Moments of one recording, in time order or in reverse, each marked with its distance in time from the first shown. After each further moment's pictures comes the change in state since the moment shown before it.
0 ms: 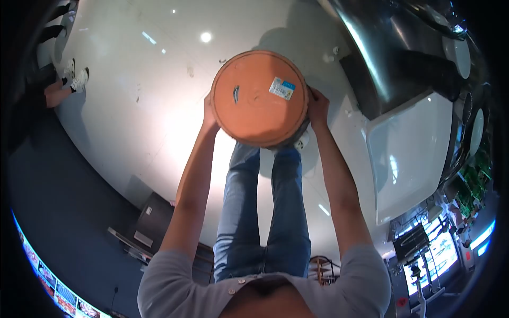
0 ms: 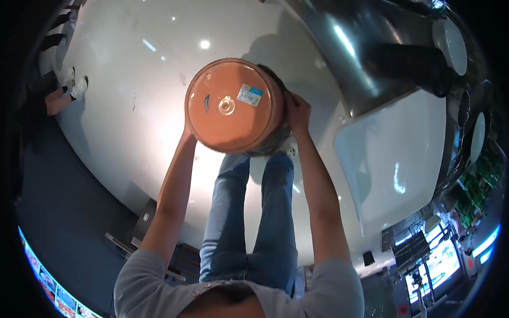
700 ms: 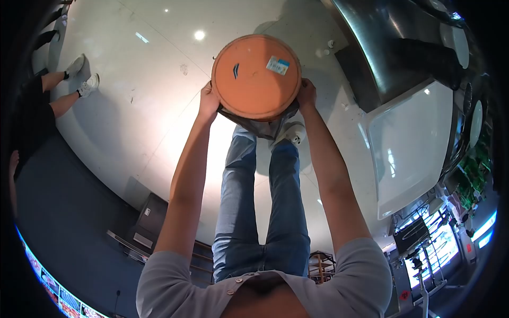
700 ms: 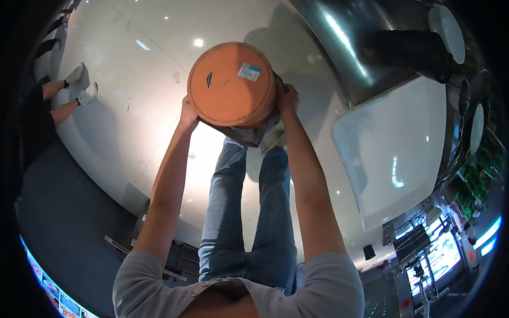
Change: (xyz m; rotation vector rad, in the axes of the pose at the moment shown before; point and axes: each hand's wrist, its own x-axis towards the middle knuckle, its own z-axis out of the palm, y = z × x) left_hand 0.007 0.006 0.007 0.083 0.017 -0.037; right_hand 0.021 0.025 0.028 -0.299 0.052 0.151
